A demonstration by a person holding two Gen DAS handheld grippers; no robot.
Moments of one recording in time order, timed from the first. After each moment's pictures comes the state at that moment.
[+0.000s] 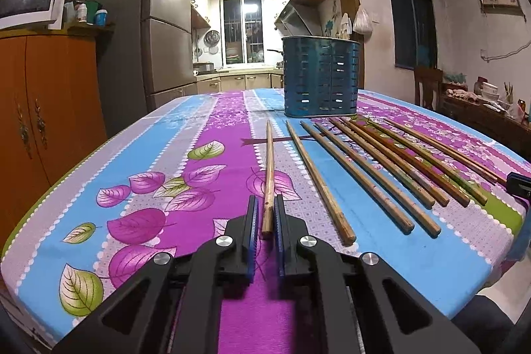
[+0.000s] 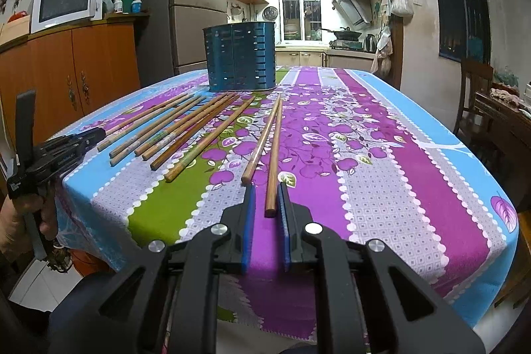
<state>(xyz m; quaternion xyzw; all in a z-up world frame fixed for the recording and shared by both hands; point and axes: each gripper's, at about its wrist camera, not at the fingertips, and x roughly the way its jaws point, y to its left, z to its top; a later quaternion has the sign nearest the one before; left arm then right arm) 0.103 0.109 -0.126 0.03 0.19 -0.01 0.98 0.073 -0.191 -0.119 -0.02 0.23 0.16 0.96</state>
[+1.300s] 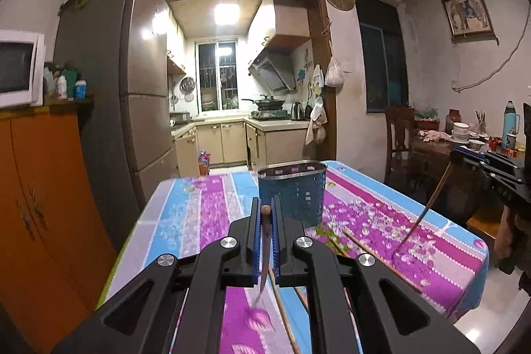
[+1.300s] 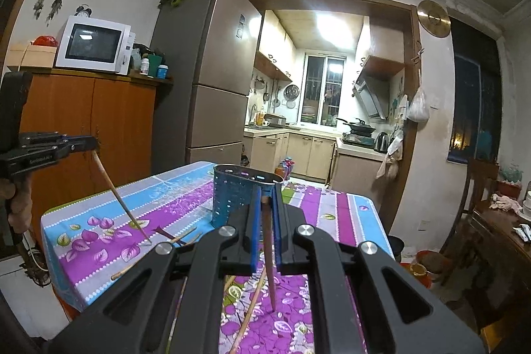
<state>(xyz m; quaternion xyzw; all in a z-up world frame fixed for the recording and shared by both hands) 0.088 0.098 0.065 0.05 0.10 -0.07 0.99 0.112 -0.190 0.059 -0.08 0.06 0.20 0.98</state>
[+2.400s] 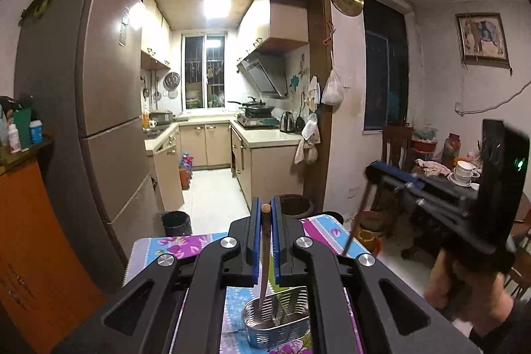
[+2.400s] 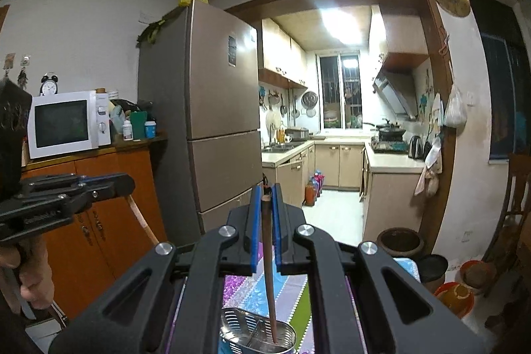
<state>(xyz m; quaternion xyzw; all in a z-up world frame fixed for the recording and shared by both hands) 0.305 0.057 0.276 0.02 0.14 -0.11 0.98 0.333 -0.137 0.241 0.01 0.08 0.25 0.96</state>
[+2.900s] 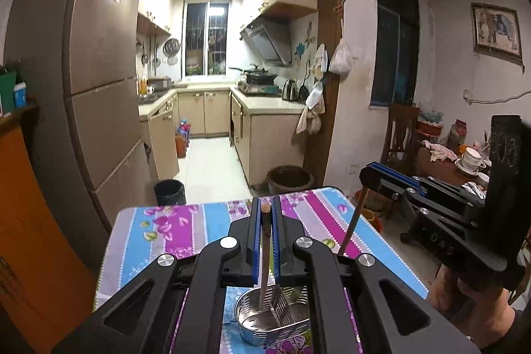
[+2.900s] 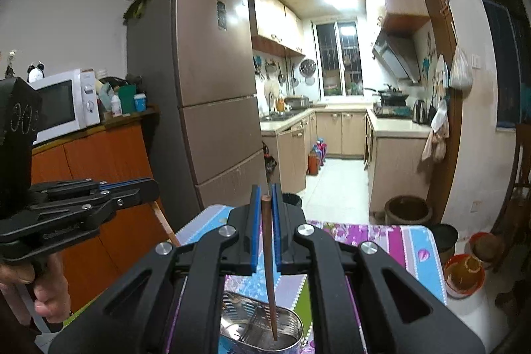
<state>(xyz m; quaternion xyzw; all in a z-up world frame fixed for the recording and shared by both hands) 0.381 0.060 0.210 0.00 0.21 -0.10 0.97 0.382 -0.121 0.186 0.02 0.15 0.25 0.96</state>
